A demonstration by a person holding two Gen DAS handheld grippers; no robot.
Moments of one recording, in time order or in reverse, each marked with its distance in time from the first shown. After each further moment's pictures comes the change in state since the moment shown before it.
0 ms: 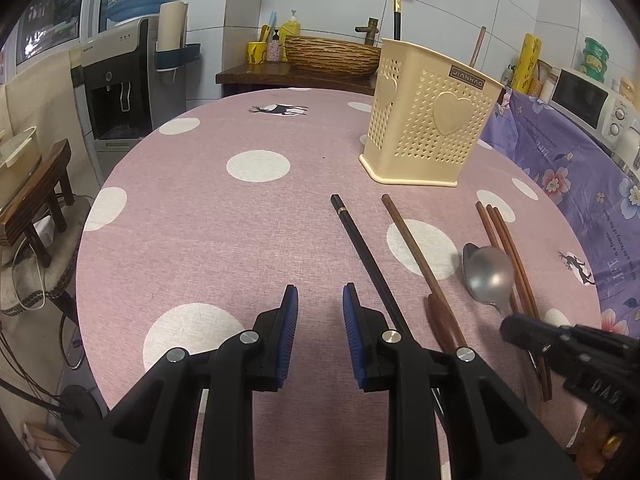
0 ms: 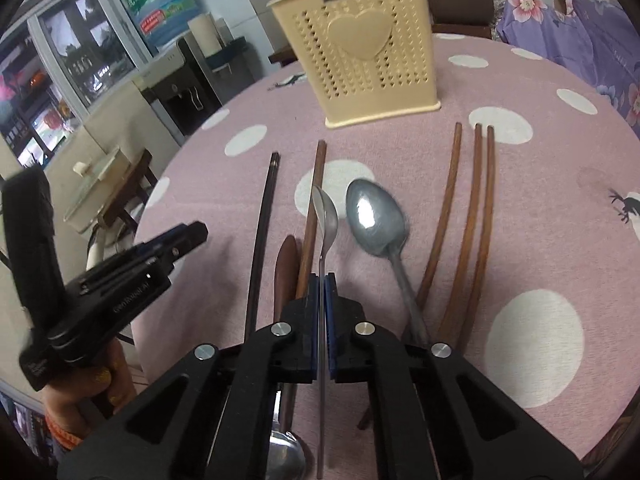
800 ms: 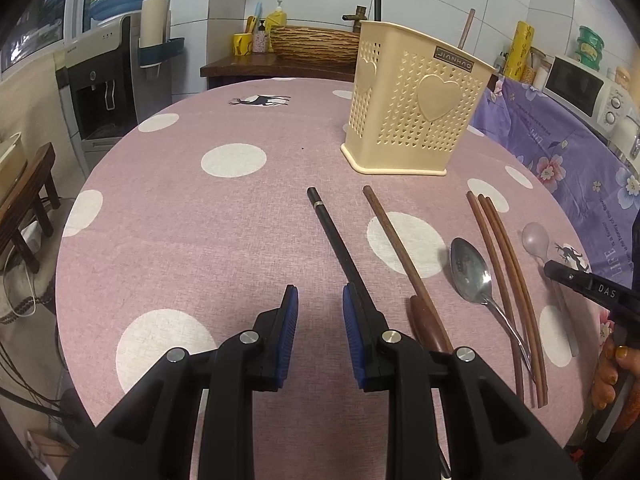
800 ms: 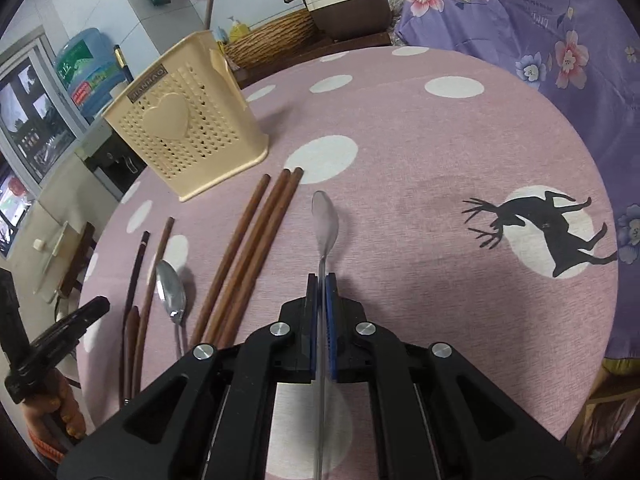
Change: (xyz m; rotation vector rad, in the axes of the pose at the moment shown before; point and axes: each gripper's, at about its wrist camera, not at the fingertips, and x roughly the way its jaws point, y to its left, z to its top) left arm 0.014 -0.014 0.005 0.022 0.041 -0.020; right arm -0.017 -0.135 0.016 0.170 -0.095 -0.144
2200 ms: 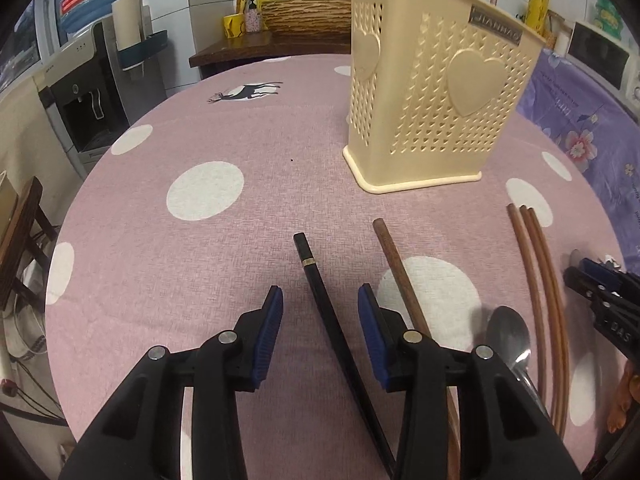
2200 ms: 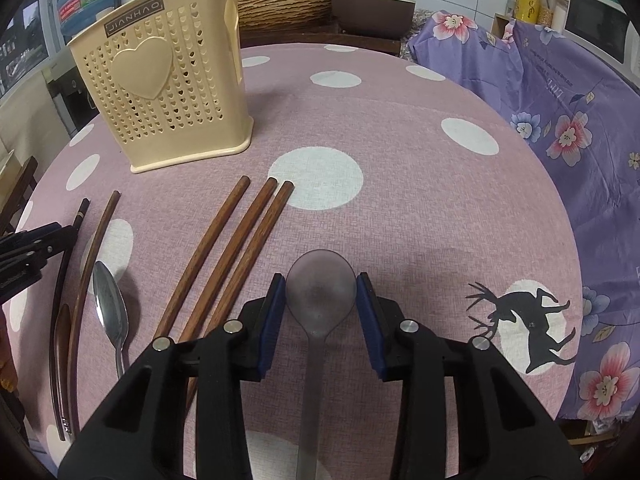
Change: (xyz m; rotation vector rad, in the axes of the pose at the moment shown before) left arm 0.061 -0.022 0.051 0.071 0.129 0.099; right arm 0.035 0.040 0.034 -0.248 0.065 -0.258
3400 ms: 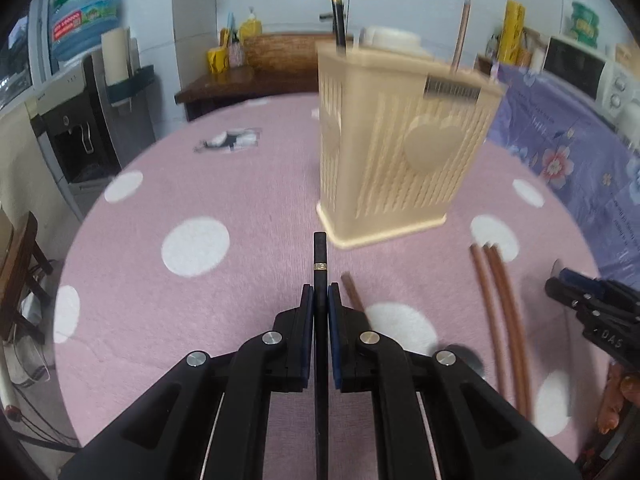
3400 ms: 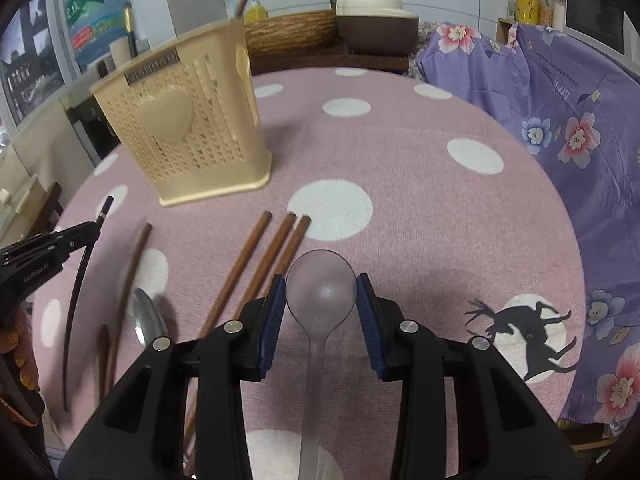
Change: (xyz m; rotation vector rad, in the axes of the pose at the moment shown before) left arm -0.045 -0.006 0.023 0.024 -0.149 -0.071; right arm -0.039 -0.011 0.016 0.041 -0.097 0.116
